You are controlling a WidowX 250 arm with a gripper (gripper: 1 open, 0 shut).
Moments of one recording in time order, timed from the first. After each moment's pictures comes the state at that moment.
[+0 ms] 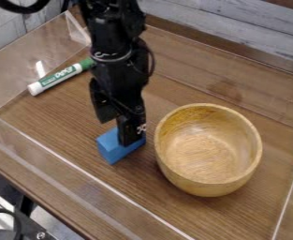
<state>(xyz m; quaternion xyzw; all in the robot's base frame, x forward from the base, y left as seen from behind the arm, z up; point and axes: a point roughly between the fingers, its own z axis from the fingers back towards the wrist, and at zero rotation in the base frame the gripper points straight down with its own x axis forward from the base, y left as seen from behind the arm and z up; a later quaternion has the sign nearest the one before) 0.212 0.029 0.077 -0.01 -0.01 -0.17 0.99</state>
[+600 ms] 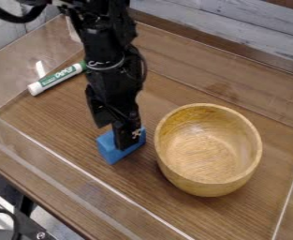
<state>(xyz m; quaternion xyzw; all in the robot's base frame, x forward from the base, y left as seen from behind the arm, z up) 0.211 0.034 0.067 -0.02 -0.02 -0.17 0.99</state>
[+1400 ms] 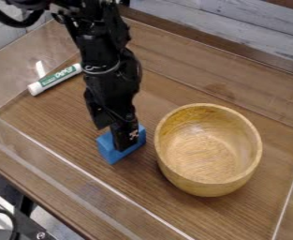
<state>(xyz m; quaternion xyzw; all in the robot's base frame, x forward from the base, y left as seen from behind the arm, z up) 0.213 0.039 0.058 -0.03 -0.03 -0.17 0.98</state>
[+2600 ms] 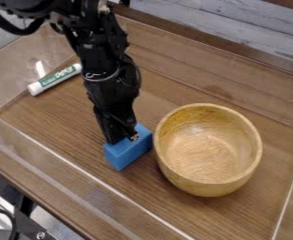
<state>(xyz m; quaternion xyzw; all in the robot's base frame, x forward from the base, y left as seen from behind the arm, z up) 0.214 0.037 0.048 -0.04 -0.04 -0.16 0.99</state>
